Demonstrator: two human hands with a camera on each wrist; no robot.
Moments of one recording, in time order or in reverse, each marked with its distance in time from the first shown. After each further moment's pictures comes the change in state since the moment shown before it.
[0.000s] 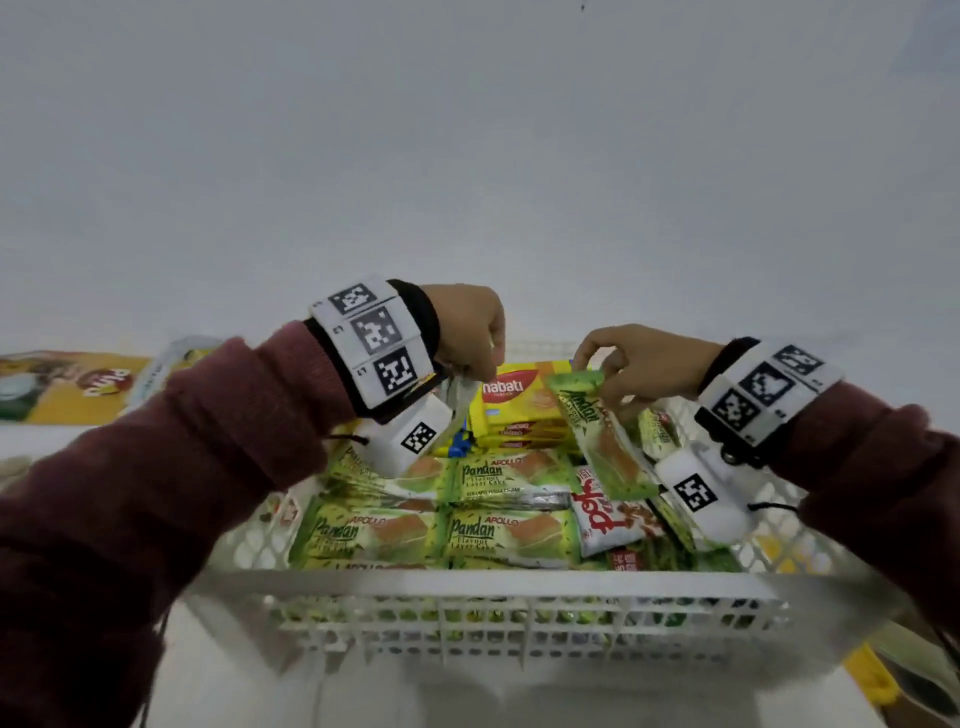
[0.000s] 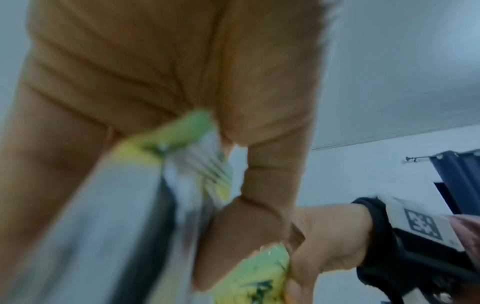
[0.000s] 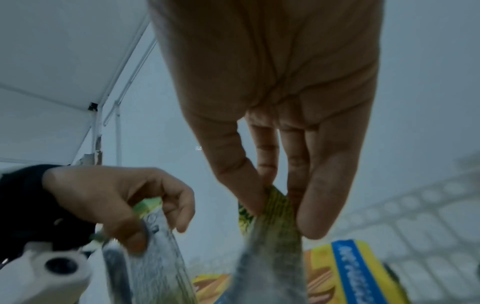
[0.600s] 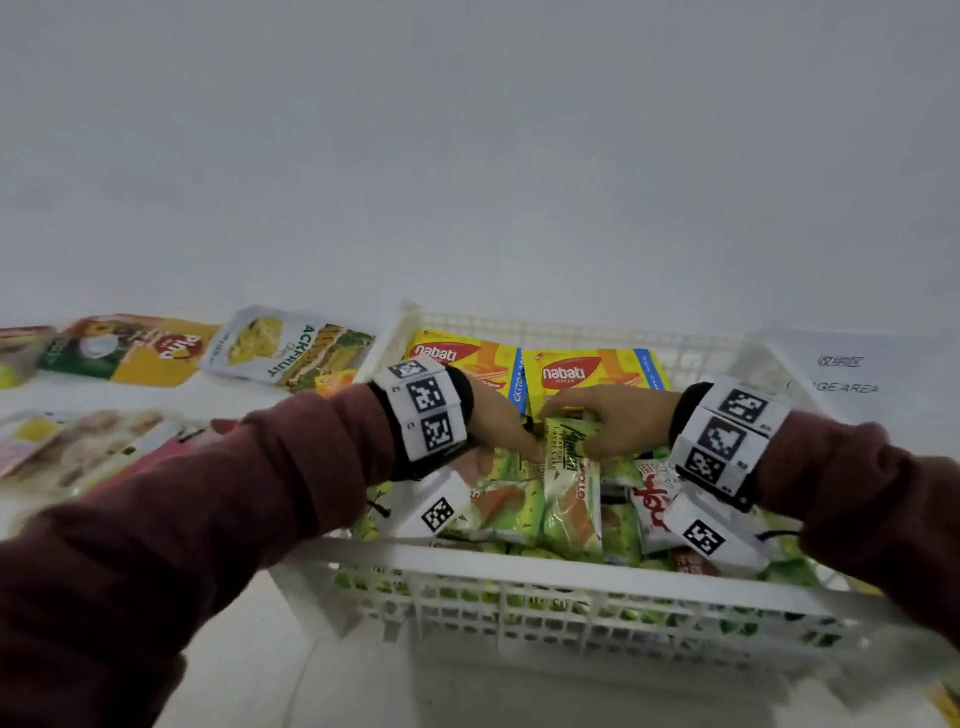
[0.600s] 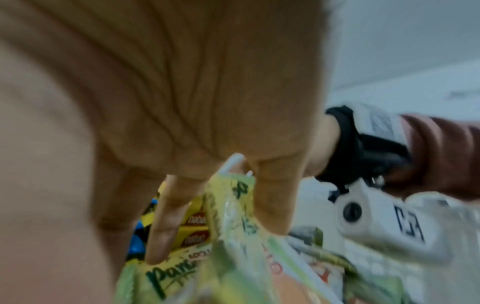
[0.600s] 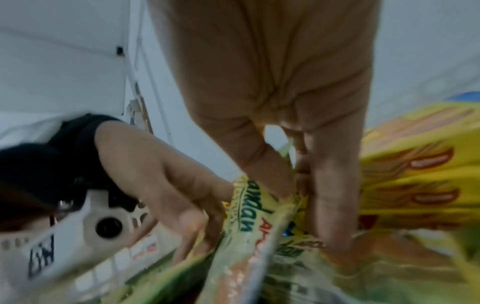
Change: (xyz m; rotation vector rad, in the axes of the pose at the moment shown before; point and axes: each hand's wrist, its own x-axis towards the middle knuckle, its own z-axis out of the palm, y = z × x) left_hand -0.003 -0.040 0.075 0.005 -0.535 -0.131; right_hand 0.024 -0.025 0.071 -0.453 -0.220 -0.139
